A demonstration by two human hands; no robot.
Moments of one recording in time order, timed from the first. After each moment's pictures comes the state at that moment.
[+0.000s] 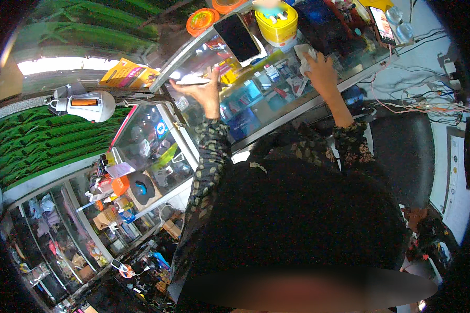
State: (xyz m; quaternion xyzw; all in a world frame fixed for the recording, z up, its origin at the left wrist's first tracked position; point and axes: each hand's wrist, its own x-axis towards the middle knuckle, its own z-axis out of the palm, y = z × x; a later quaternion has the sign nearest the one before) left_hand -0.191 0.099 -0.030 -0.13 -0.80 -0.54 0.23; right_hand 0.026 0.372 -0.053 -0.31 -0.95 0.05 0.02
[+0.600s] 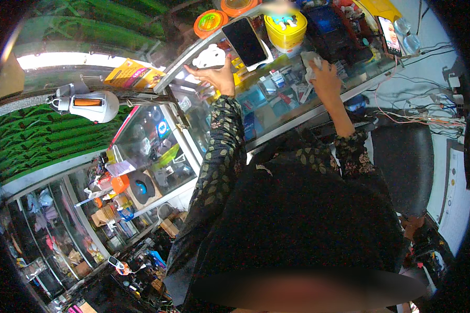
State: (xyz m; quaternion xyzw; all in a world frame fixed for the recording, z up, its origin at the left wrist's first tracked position) left_hand -0.216 0.158 -0.053 -0.08 -0.82 -0.51 0.26; right_hand 0.020 0.369 -0.057 -0.31 -0.95 0.05 0.02
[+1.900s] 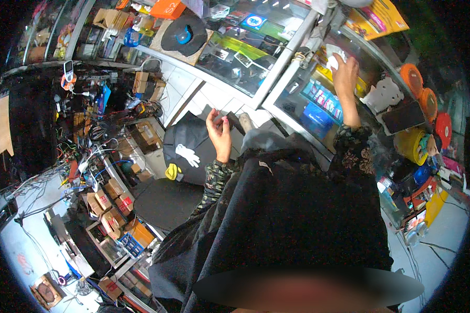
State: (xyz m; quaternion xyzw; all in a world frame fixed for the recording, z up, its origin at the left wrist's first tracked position) left_hand 0.100 -0.194 -0.073 0.32 -0.72 -0.56 0.26; right_hand -0.222 0.088 -0.059 0.13 -0.98 0.13 0.08
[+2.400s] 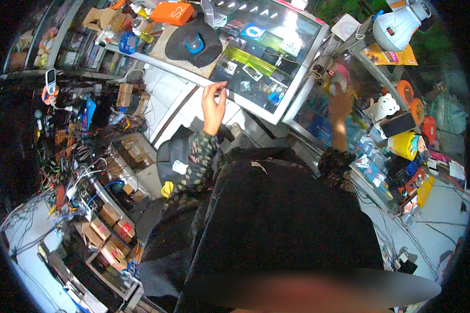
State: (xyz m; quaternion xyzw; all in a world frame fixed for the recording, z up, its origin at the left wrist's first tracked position) left_hand -0.007 -0.351 -0.038 0.13 -0.85 -0.45 0.23; right_hand -0.161 0.034 -0.073 0.02 -1.00 0.02 0.09
